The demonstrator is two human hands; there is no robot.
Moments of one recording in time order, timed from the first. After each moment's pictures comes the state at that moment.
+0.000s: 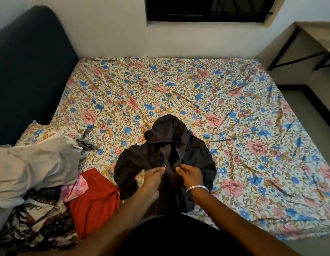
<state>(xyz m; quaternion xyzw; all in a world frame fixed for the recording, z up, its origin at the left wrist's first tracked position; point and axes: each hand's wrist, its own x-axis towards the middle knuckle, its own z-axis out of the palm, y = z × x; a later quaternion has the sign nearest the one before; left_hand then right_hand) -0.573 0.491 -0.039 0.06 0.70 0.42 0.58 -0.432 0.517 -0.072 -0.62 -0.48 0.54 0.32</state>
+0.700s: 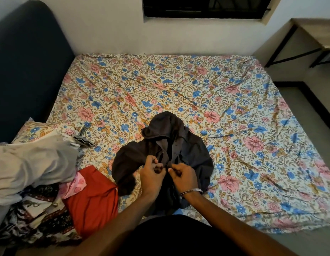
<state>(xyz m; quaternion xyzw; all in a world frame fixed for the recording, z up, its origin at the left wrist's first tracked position) -0.574 0.465 -0.039 0.41 0.74 0.41 0.34 -0.440 0.497 -0.050 -0.61 -0.68 0.33 0.22</state>
